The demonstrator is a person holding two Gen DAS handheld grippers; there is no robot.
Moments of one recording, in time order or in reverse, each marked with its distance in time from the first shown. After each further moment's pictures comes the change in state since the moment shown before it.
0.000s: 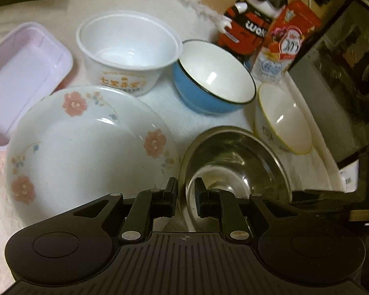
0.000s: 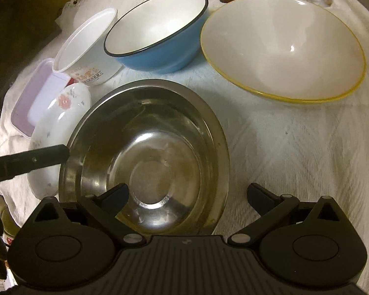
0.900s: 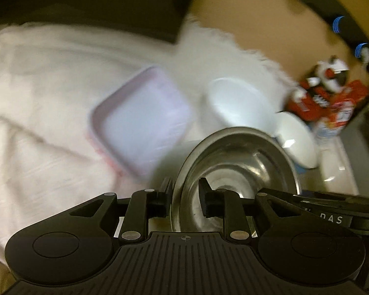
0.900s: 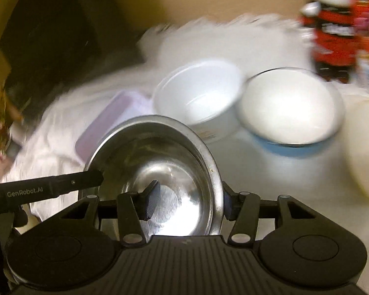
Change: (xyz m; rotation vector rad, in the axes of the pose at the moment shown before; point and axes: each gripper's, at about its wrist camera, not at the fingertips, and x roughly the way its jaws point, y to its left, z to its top) left arm -0.085 0.111 0.006 -0.190 -0.189 0.217; right arm 0.004 0.137 0.043 -0.206 -0.182 0.128
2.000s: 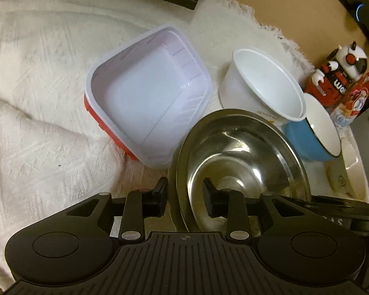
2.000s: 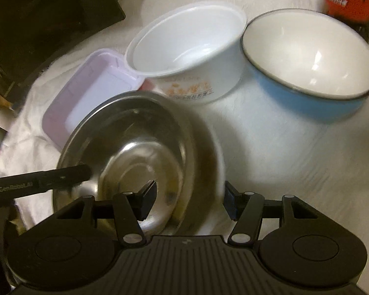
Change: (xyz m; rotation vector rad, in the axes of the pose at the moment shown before) left arm 0.044 0.021 -0.009 -0.018 0.097 -0.031; right arm 0.063 -0.019 -0.013 0.060 0.112 -0.016
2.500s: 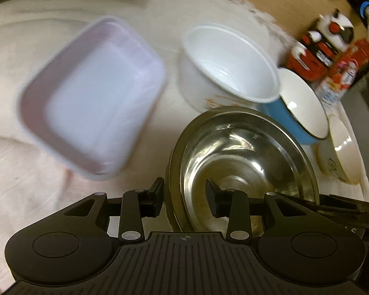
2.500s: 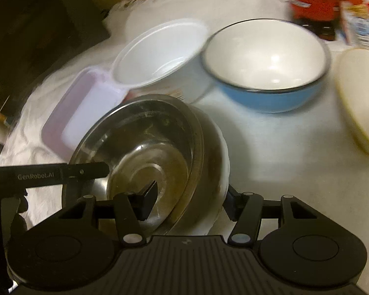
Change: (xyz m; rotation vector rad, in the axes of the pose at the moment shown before) left arm 0.027 -0.056 0.012 0.106 0.090 -0.047; right arm -0.038 -0.023 -0.014 0.063 -0.053 -0.056
